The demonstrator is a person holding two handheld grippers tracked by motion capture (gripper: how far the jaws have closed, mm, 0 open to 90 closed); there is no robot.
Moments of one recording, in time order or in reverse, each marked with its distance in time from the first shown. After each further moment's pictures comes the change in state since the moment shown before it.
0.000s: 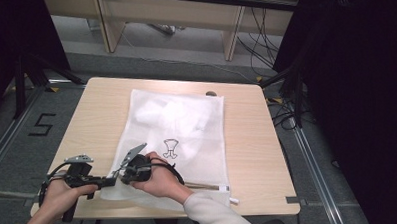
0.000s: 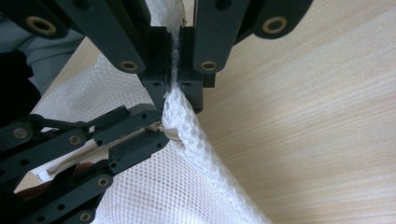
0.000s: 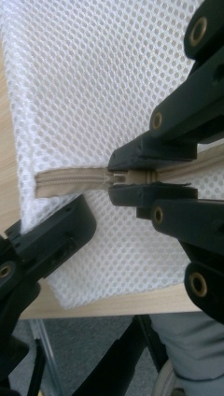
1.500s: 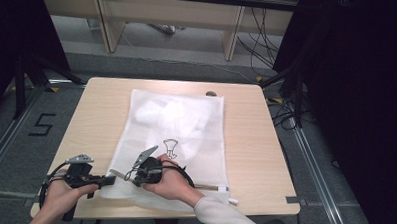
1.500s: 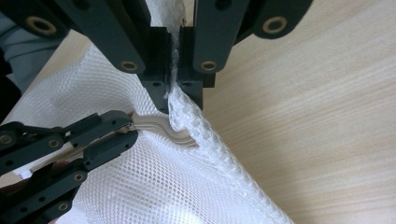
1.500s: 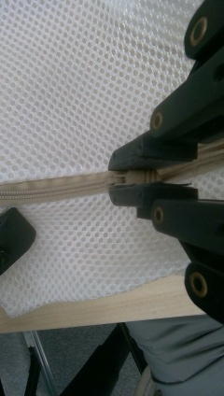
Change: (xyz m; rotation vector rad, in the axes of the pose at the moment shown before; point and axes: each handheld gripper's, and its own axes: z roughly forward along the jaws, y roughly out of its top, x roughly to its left) left arm -0.002 0.001 0.001 -0.010 0.062 0.046; right arm -0.008 -0.026 -0.012 0.017 -0.018 0.019
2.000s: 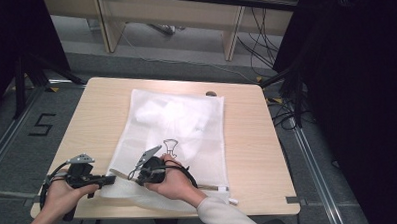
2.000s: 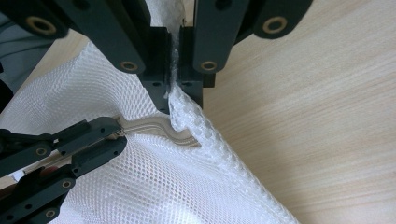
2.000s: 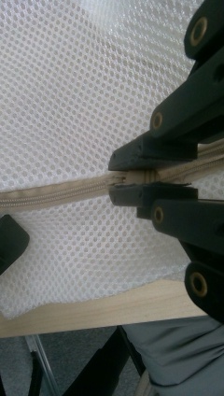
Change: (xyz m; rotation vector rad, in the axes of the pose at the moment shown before) left arm -0.001 -0.001 0.002 -0.006 0.021 0.002; right arm -0.002 -0.006 -0.007 -0.009 -0.010 0.016
